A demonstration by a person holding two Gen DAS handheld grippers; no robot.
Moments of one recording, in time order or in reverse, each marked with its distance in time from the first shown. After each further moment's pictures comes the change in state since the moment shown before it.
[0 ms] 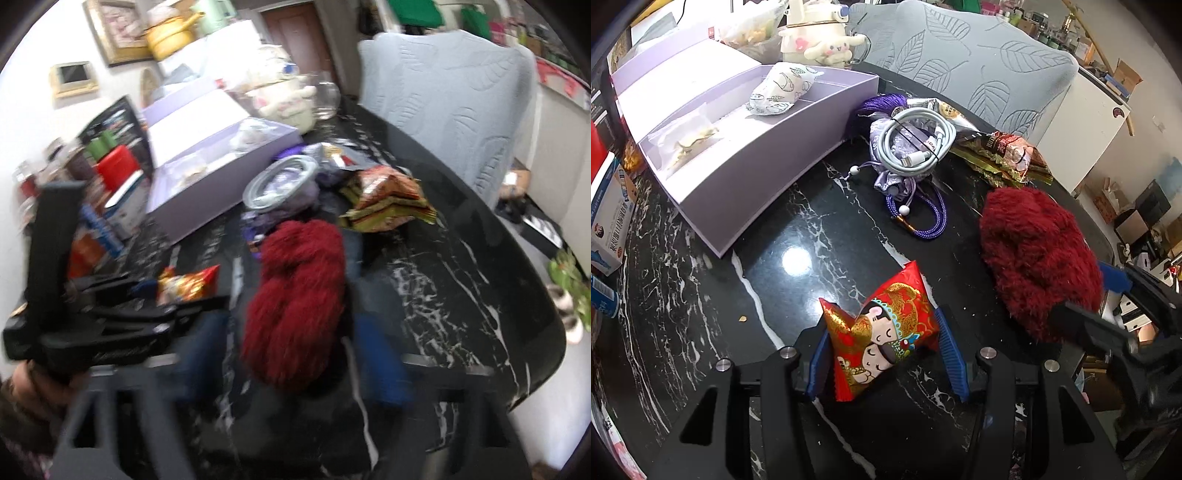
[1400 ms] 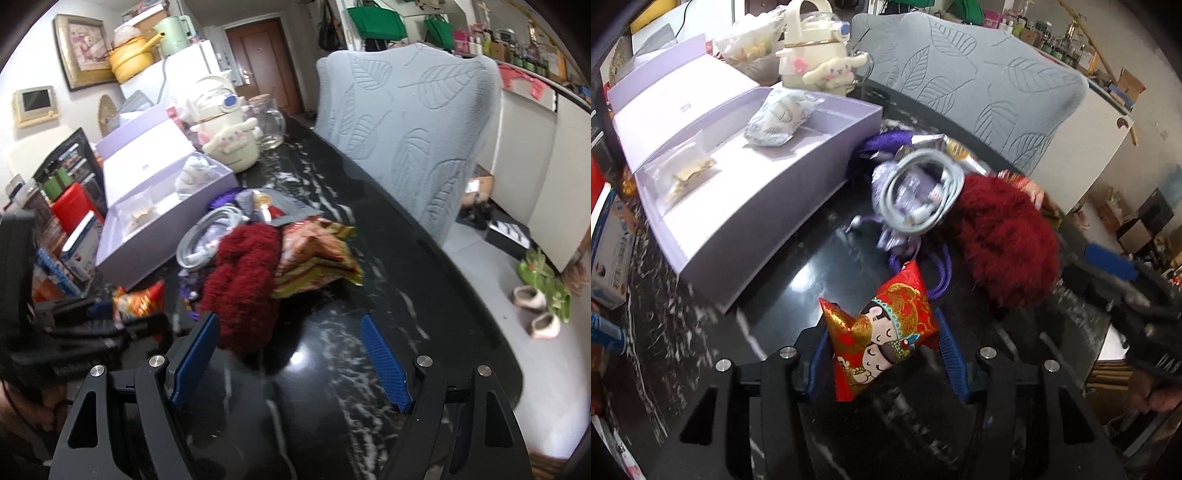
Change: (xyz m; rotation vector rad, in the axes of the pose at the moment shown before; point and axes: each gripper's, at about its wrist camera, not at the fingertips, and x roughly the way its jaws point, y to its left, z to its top) left arm 0.007 0.005 0.039 -0.002 -0.048 0.014; right arm -0.009 -0.035 0.037 0.036 -0.075 -0.106
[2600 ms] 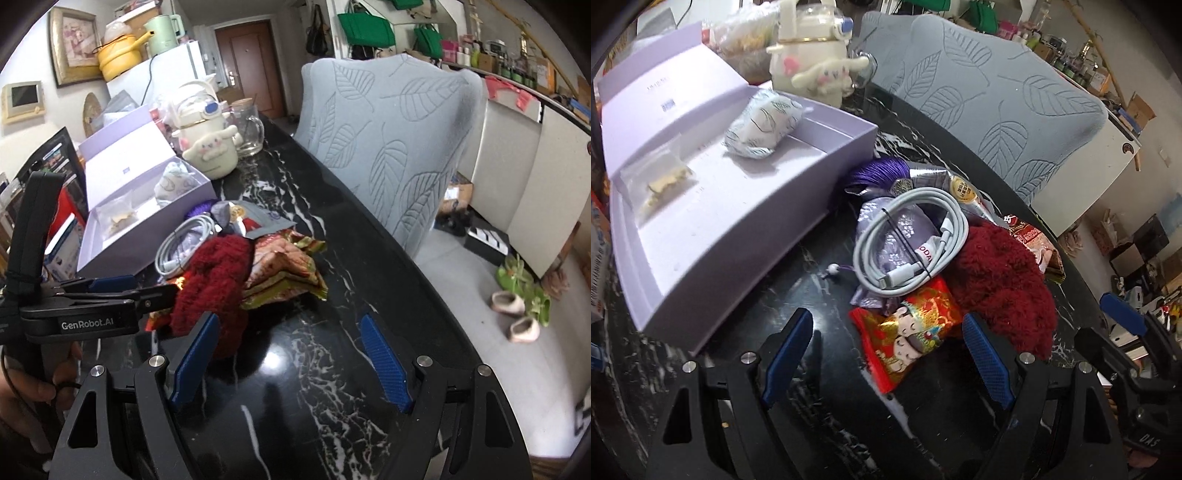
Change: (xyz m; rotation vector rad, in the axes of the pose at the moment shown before) left arm 0.025 -0.006 0.039 -0.082 -0.002 -0.044; right arm -0.005 -0.009 0.007 -0.002 0.002 -0.115
